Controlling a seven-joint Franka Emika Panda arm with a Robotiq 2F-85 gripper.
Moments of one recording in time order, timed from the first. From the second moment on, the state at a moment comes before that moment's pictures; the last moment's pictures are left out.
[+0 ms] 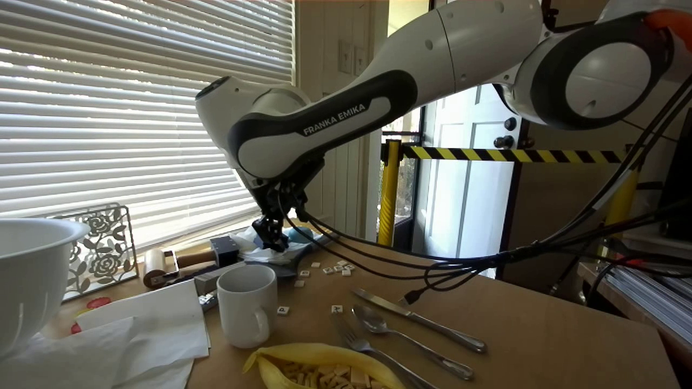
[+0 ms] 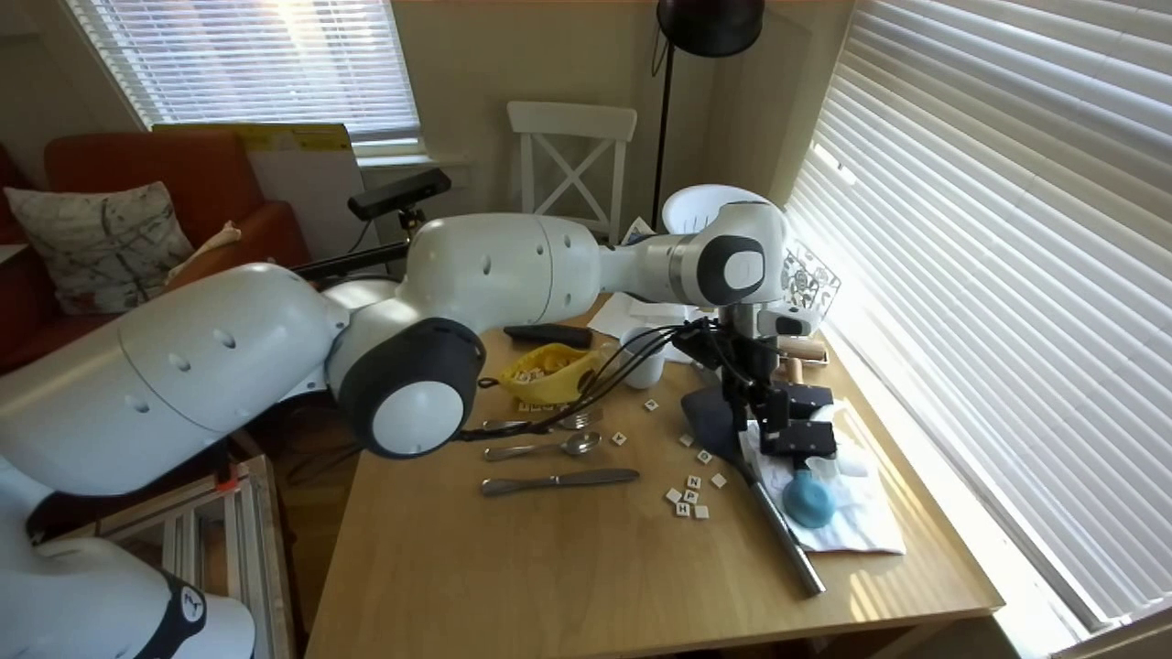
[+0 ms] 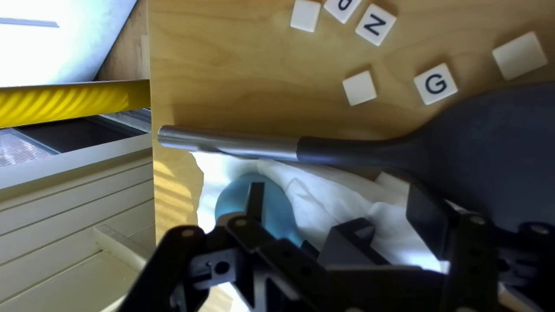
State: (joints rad) arm 0.06 1.32 -0.18 -0.58 -0.37 1.71 0.42
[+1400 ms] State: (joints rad) arm 0.11 1.41 -0.31 -0.53 -0.43 1.87 0.42
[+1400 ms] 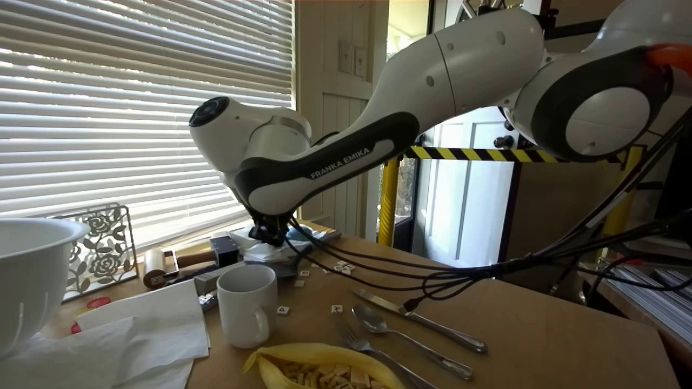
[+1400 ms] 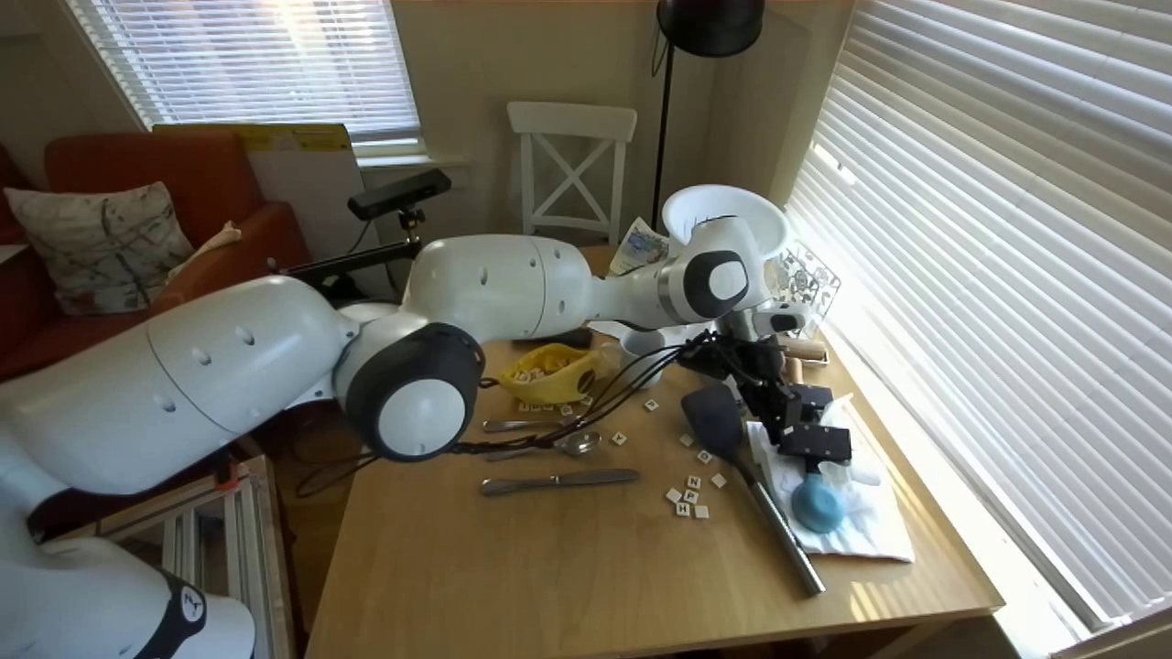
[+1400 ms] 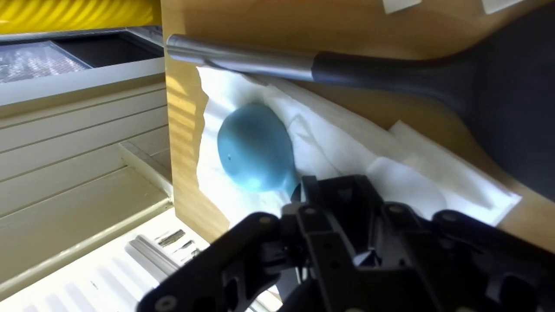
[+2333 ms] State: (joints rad) arm 0.12 1.40 -0.38 -0.49 -0.44 1.90 0.48
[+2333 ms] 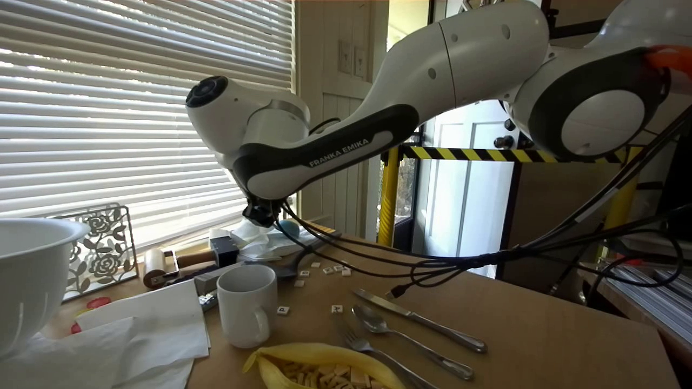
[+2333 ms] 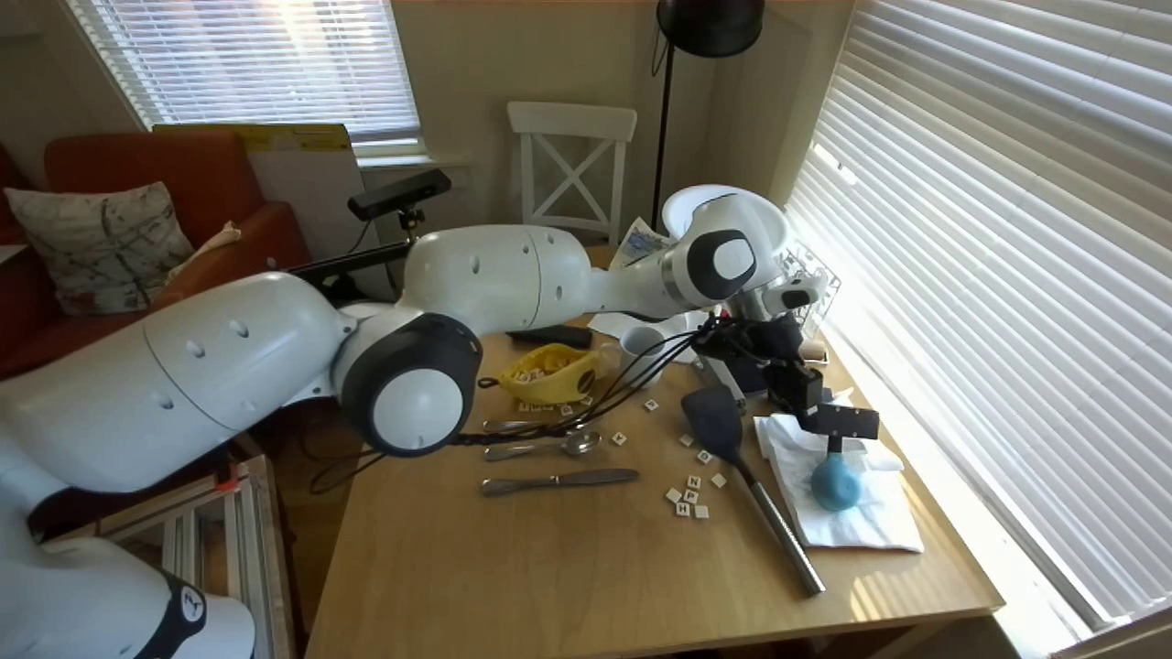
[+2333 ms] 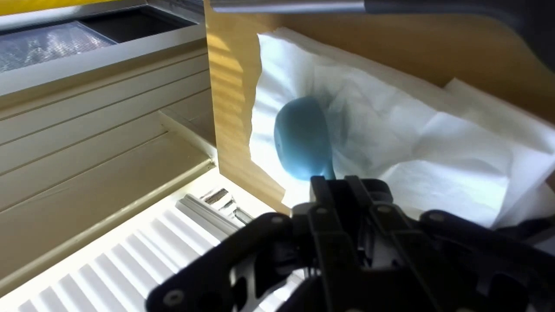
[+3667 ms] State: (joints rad) arm 0.23 1.29 -0.33 -0.42 -0.36 1.26 0.98
